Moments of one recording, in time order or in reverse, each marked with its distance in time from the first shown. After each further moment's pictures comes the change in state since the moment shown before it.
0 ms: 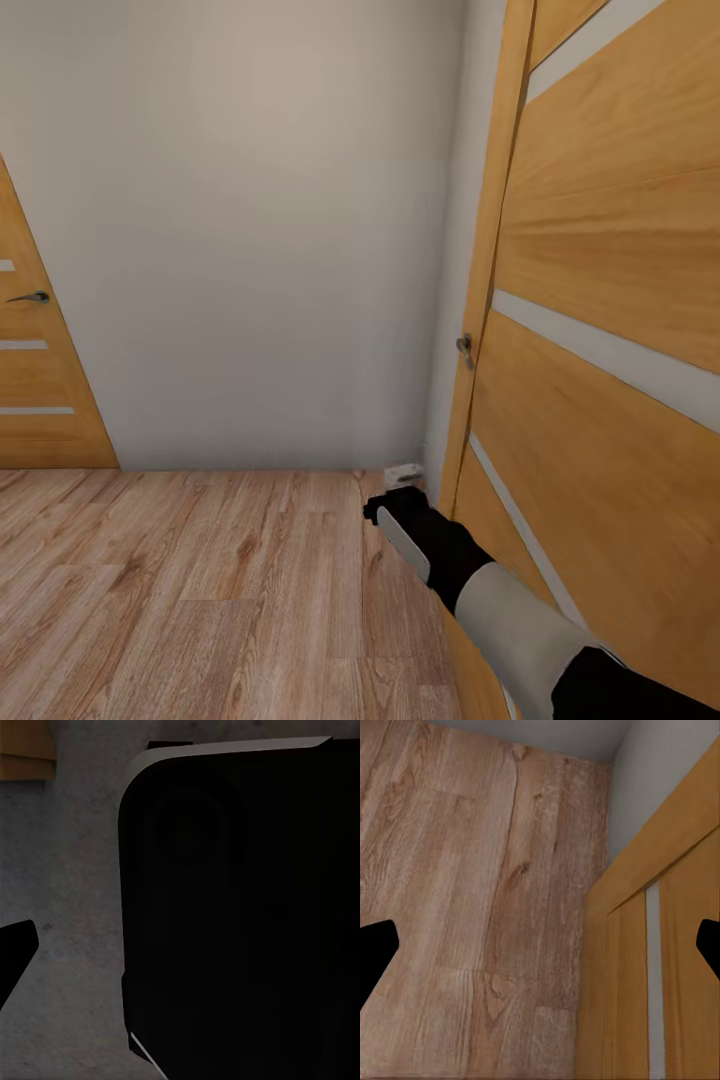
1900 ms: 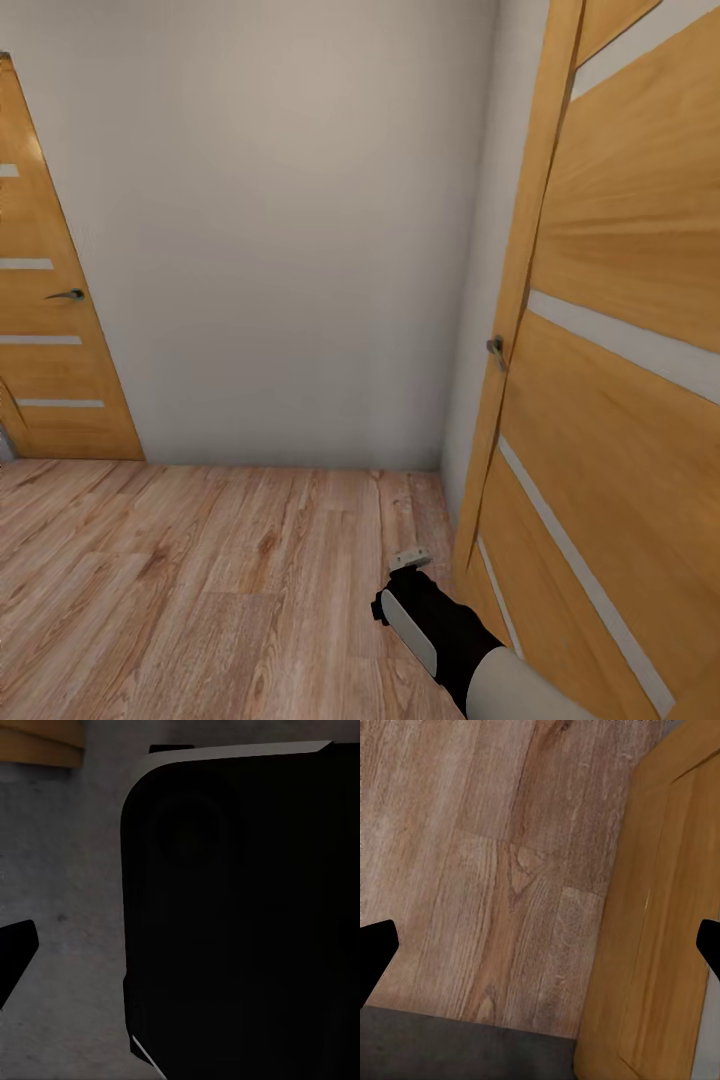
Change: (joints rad) left arm -0.001 0.002 0.001 -0.003 0.001 0.001 0.000; right arm 0.213 -0.008 0.019 0.049 -0.001 0.064 -0.004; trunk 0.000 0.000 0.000
